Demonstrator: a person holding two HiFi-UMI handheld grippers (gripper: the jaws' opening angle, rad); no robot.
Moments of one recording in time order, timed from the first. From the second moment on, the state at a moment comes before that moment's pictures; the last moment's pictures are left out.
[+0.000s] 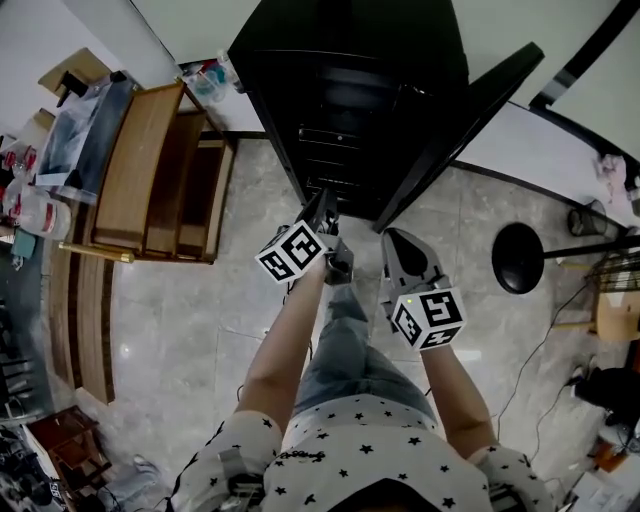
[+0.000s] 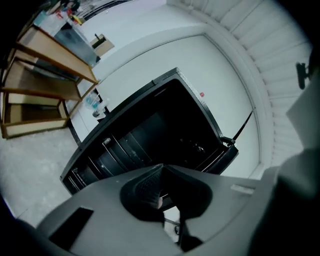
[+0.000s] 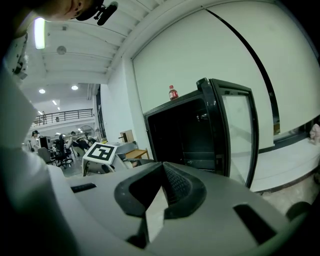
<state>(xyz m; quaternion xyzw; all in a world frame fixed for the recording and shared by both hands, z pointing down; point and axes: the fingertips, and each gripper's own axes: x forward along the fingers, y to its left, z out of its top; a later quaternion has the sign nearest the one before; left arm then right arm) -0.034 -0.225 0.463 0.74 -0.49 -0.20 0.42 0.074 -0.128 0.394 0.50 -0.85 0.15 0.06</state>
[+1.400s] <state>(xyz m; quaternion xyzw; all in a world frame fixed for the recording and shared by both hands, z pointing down) 0.000 -0.424 0.600 0.65 -0.37 -0.37 0.55 0.115 -0.216 0.506 0.55 -0.81 0.20 0.06</state>
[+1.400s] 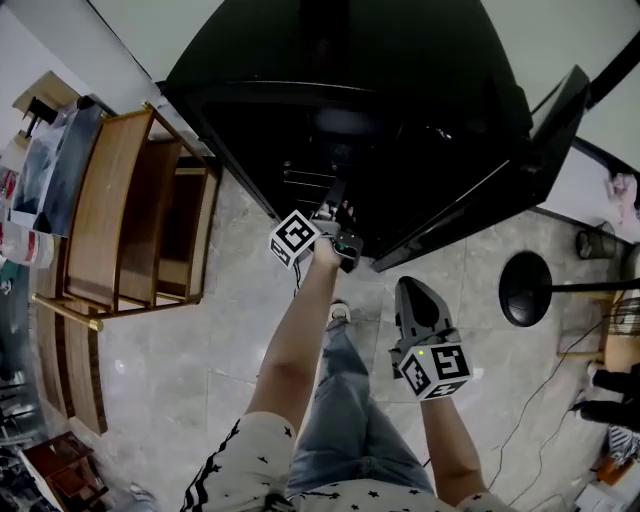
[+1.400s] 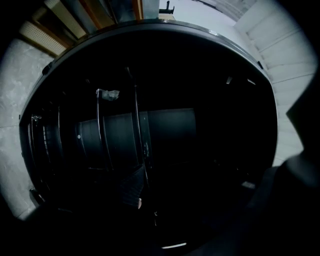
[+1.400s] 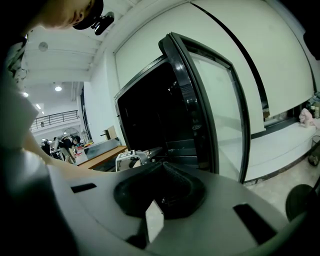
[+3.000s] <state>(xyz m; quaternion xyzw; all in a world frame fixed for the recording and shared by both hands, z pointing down) 0.004 -0.463 0.635 0.59 -0.39 -0.39 0.59 0.119 -0.230 0.525 0.56 -0.80 0.22 0.06</state>
